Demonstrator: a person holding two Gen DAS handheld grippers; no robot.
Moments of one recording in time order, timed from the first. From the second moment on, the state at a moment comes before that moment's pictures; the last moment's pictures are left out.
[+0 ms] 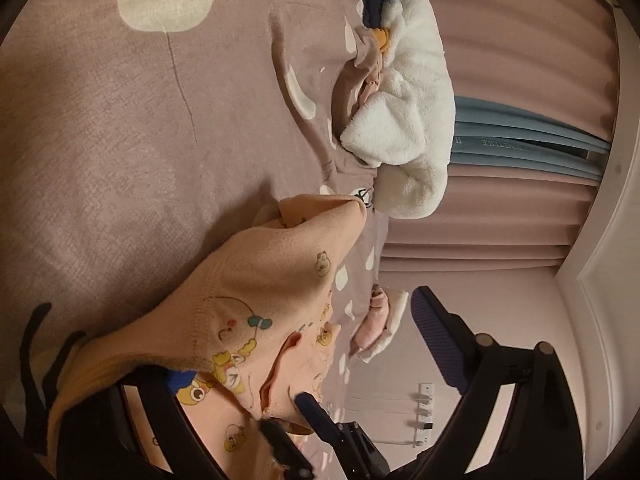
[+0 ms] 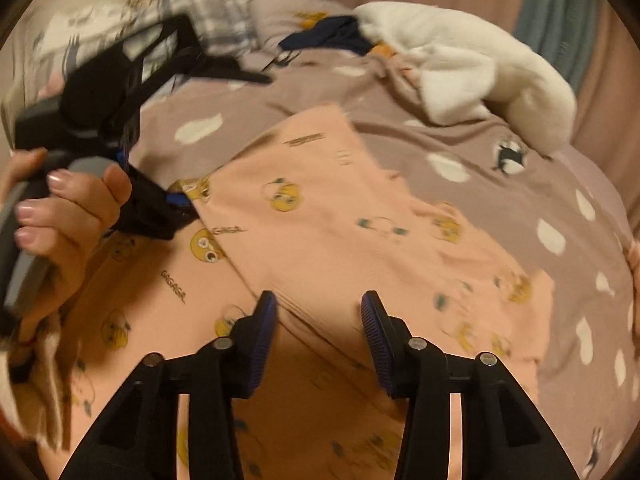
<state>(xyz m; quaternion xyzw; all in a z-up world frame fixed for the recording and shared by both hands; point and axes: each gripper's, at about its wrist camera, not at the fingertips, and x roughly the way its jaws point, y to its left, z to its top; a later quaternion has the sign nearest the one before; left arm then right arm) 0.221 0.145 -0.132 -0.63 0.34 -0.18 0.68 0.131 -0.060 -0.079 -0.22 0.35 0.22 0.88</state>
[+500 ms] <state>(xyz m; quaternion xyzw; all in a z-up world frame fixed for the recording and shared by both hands) 0.208 0.143 -0.112 -0.56 0.32 -0.13 0.75 0.152 -0.111 -0.013 -0.10 0.28 0.12 0.95</state>
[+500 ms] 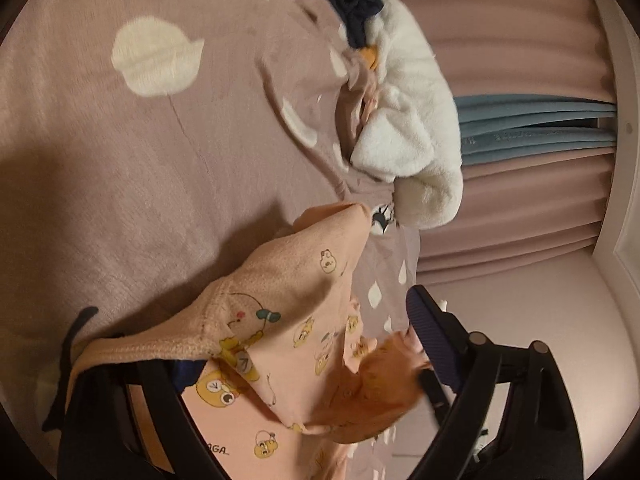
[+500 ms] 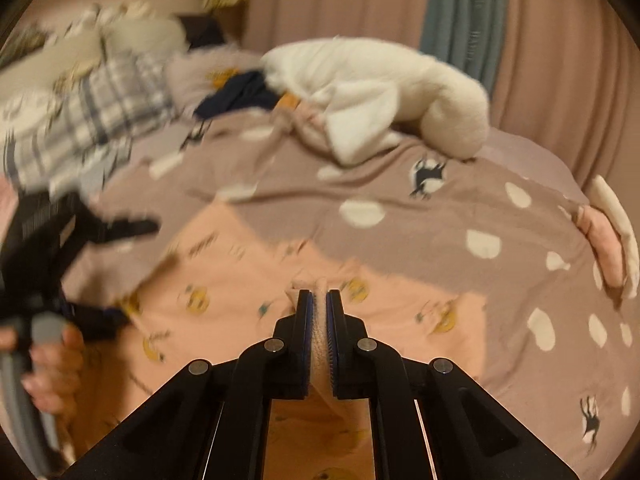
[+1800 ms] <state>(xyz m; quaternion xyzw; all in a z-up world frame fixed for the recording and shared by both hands) 0.217 0.081 -0.102 -0.27 0.42 -0.04 0.87 0.245 -0.244 -0.085 0.05 0.38 -0.01 0.92</state>
